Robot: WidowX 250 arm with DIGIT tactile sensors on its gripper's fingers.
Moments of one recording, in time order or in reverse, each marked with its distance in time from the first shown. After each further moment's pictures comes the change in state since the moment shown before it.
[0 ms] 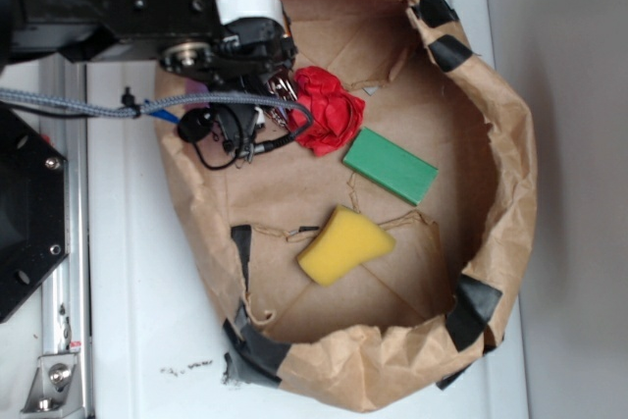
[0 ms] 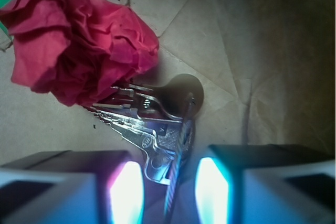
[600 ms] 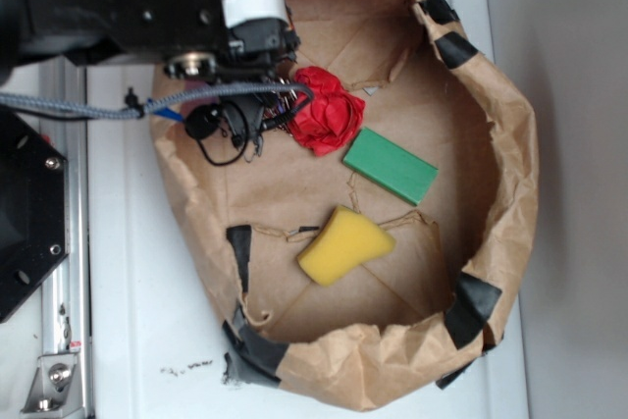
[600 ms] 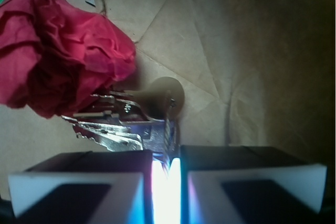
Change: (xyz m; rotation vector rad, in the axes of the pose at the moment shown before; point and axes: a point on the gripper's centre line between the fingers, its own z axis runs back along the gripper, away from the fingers) arm 0.004 0.001 -0.002 0.061 -0.010 0.054
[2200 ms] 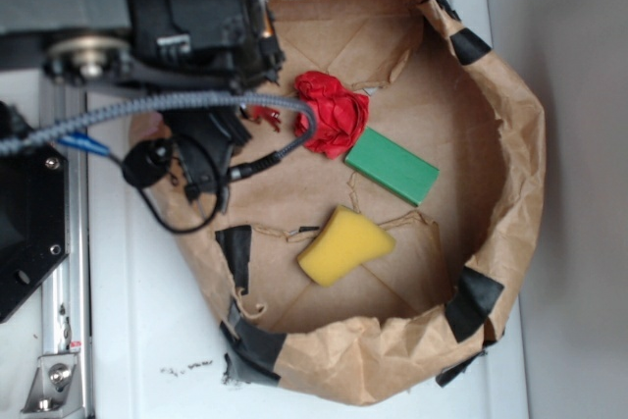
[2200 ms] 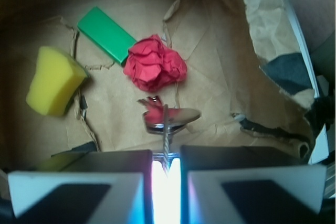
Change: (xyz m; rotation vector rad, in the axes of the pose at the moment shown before) arm -0.010 -0.026 0.101 -0.107 0.011 -0.059
